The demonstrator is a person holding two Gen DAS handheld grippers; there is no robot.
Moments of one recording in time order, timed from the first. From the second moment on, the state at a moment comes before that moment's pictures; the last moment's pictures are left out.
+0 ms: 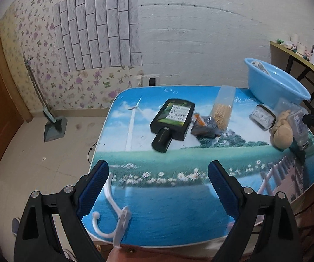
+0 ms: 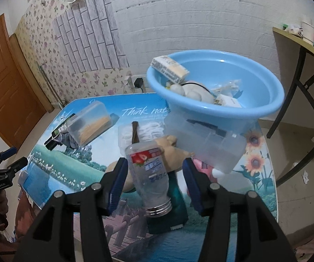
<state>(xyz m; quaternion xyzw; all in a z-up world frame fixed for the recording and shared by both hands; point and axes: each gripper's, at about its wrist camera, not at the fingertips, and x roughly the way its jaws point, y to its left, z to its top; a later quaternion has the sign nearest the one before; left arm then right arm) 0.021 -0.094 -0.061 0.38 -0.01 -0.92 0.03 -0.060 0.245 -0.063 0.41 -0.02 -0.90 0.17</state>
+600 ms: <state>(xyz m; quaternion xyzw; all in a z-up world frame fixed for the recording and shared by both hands) 0.037 -0.127 -0.074 0.39 0.01 -0.92 0.05 -0.063 0.234 -0.068 0.42 0.00 -0.89 0.17</state>
